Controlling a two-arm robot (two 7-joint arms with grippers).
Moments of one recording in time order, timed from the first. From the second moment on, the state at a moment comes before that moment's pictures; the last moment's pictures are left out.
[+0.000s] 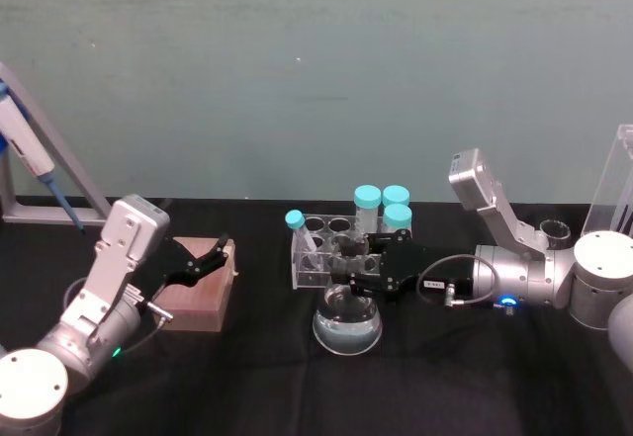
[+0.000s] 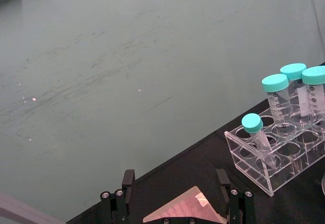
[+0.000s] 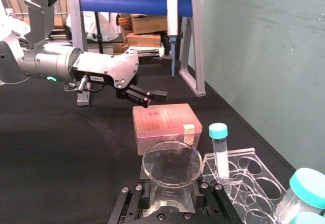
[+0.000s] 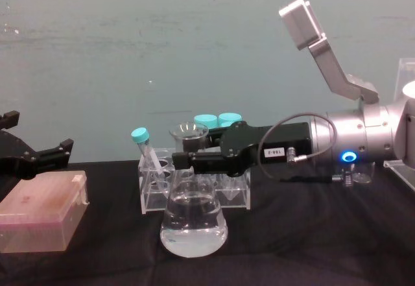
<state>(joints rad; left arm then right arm) -0.20 0.60 0.45 -1.41 -0.25 -0.12 0.03 0.90 0.07 -0.57 -0.41 0.34 -0.36 1.14</state>
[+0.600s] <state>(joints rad) -0.20 0.60 0.45 -1.41 -0.25 -0.12 0.03 0.83 0.12 -0.56 -0.55 0.37 -0.31 1.12</state>
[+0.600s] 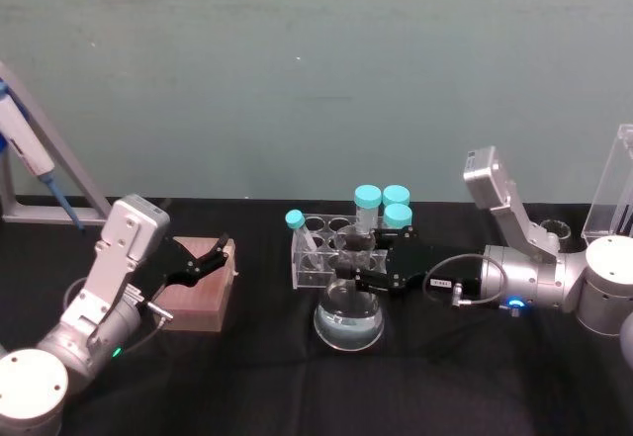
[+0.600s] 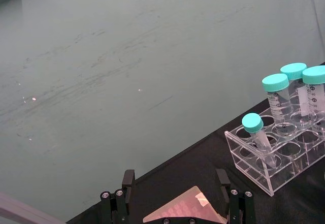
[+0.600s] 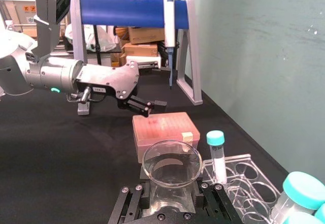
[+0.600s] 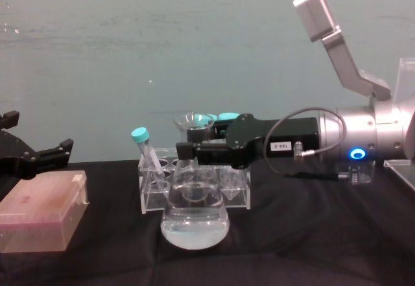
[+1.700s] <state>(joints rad) -0.20 0.60 0.45 -1.41 -0.25 -0.12 0.03 0.61 0.34 -0.55 -1.03 0.44 -0.15 0.89</state>
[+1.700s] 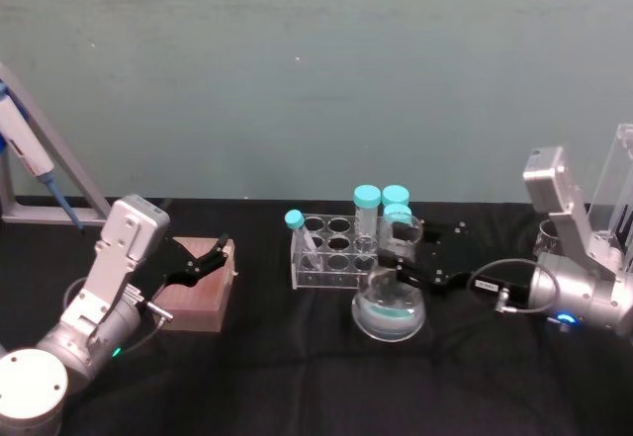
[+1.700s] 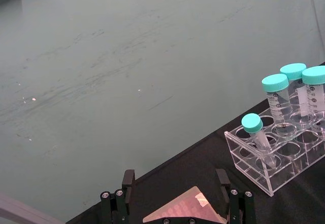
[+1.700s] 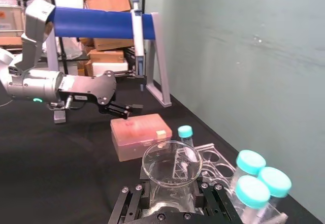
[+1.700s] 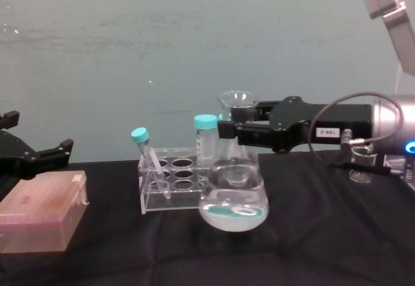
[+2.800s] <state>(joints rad) -0.20 0.60 0.45 -1.41 -0.25 -0.12 0.03 0.41 0.45 -0.44 -1.31 0.40 -0.10 0.51</state>
